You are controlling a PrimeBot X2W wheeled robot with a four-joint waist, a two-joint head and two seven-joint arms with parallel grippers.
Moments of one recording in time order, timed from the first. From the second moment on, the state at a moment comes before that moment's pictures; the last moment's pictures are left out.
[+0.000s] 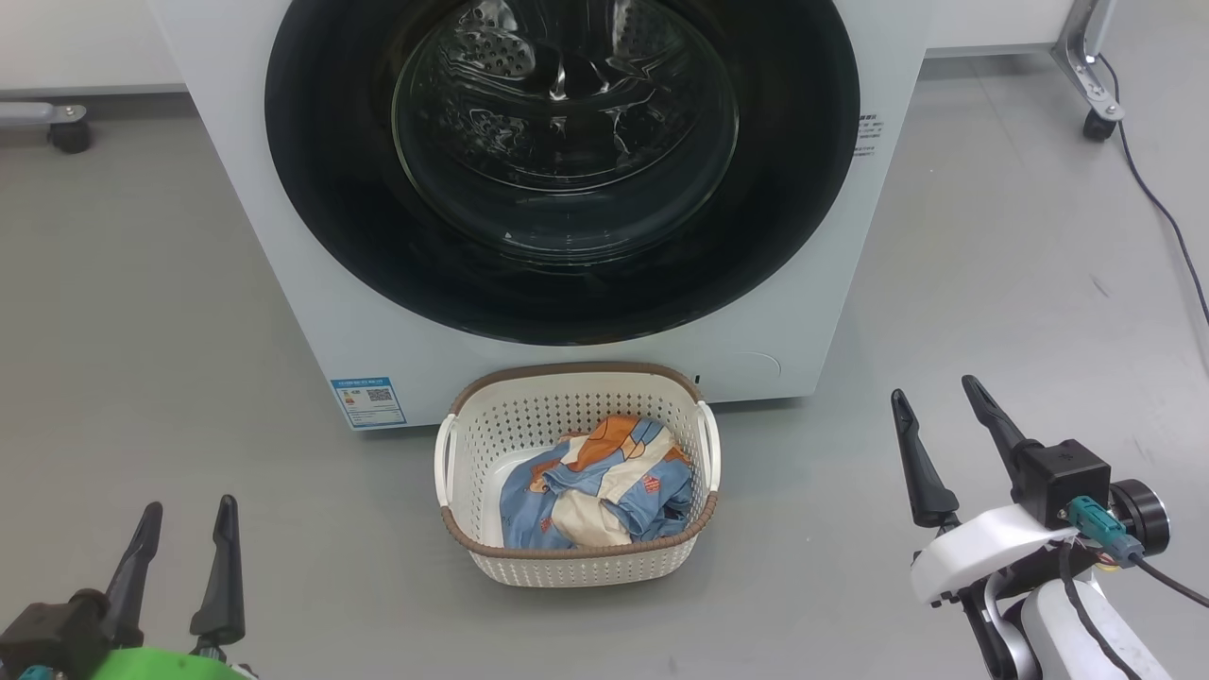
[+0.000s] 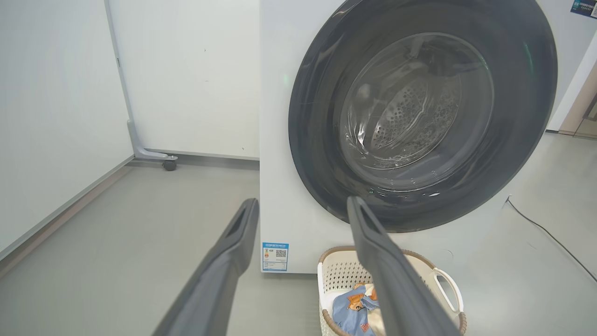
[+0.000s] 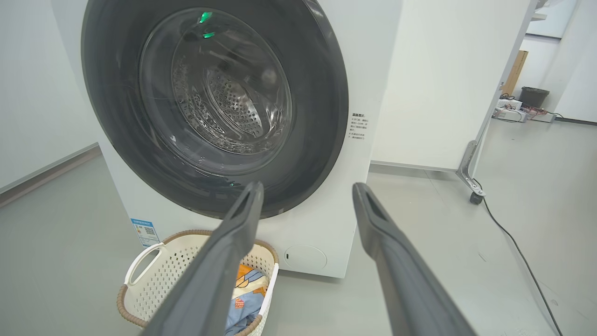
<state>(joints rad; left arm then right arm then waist) -0.01 0.26 -0.17 0.16 -0.43 -0.12 -0.25 -0.11 -0.20 0.26 0.25 0.25 -0.03 -0.25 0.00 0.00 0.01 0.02</state>
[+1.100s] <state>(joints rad) -0.01 0.25 -0.13 0.19 -0.37 -0.12 -0.25 -0.11 -0.15 0.19 0.26 0.29 -0.03 -0.25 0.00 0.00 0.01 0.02</state>
